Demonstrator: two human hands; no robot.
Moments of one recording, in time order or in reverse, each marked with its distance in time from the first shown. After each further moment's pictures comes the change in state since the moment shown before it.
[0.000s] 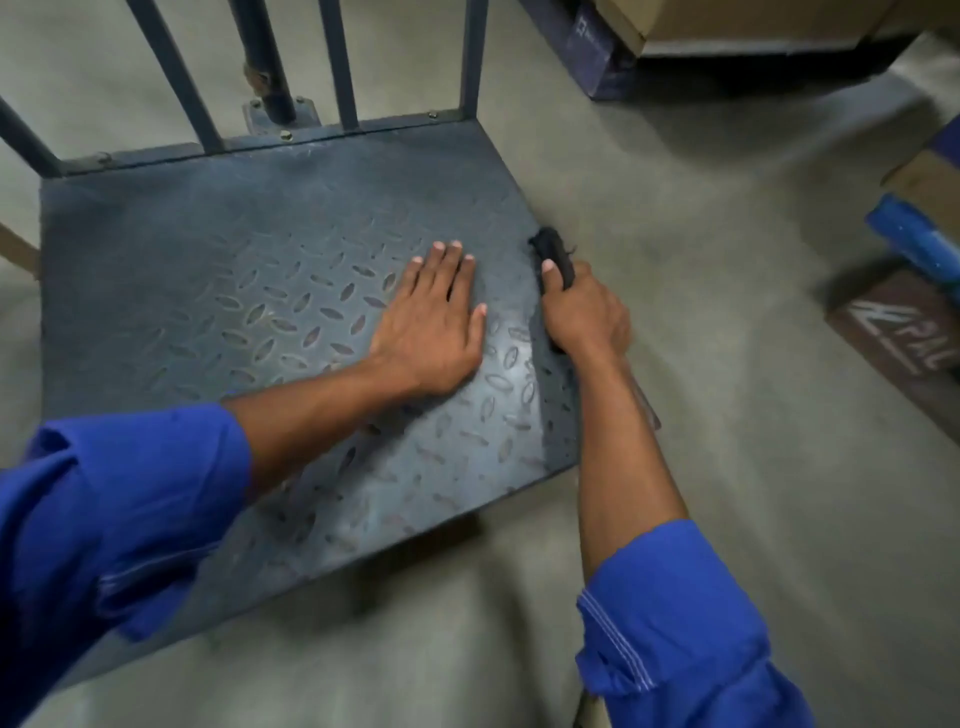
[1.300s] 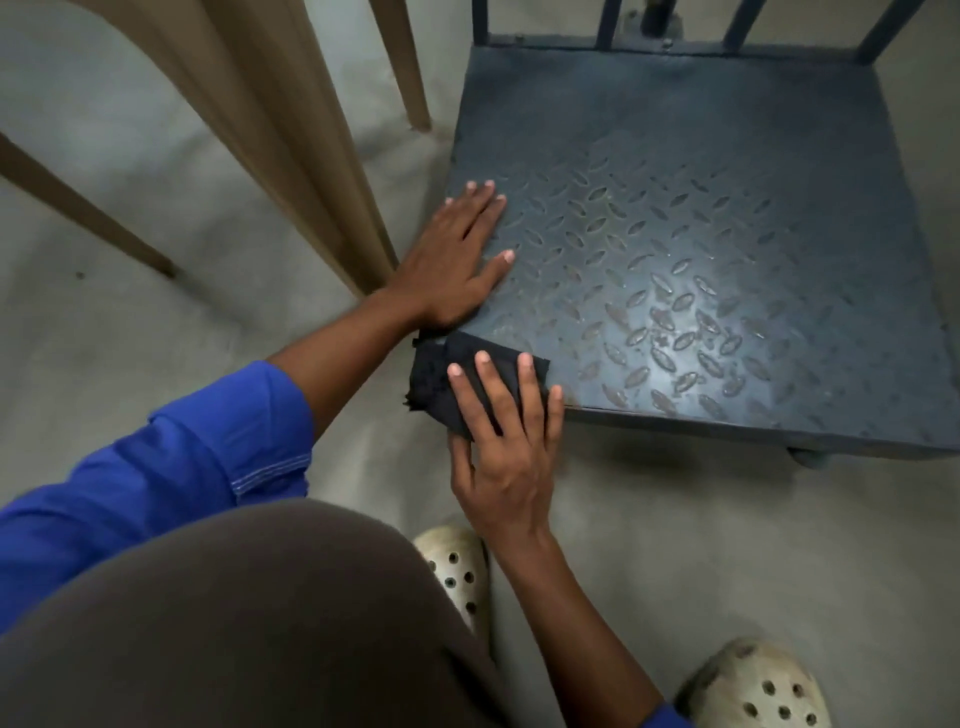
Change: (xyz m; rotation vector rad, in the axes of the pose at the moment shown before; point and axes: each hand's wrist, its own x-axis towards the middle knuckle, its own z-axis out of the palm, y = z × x) left_hand -0.227 -0.183 -0.056 -0.058 0.043 -0.356; right_hand -0.365 -0.034 0.167 0.120 0.099 -1.034
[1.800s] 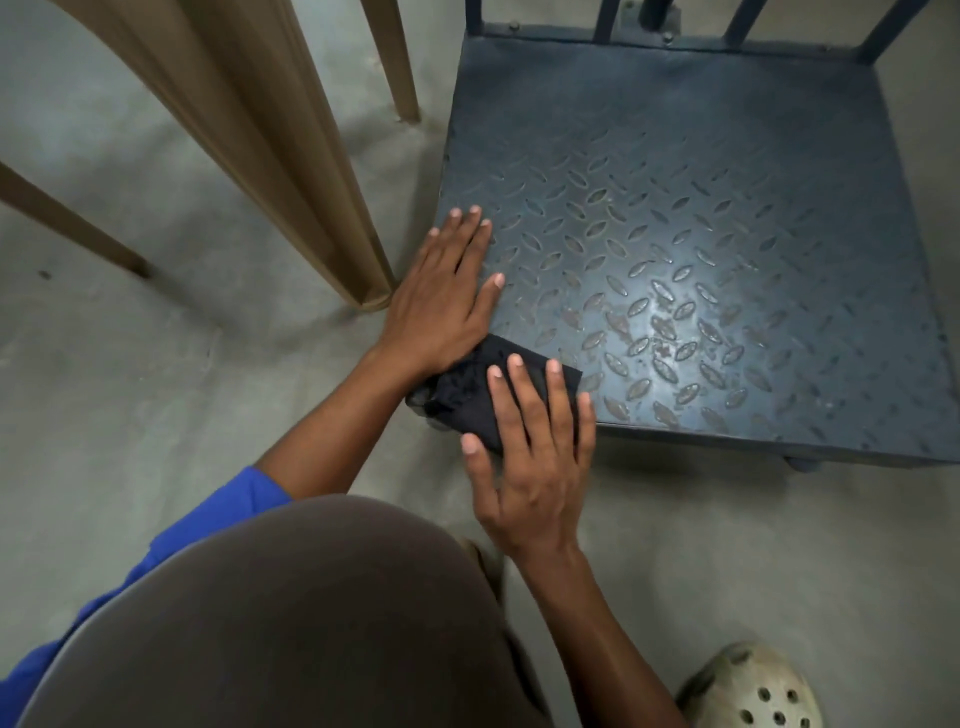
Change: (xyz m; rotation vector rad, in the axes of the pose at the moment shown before) left_hand -0.031 0.018 0.015 -0.067 0.098 -0.080; right_hand 0.007 0.016 -0.020 -0.037 -0.019 0.021
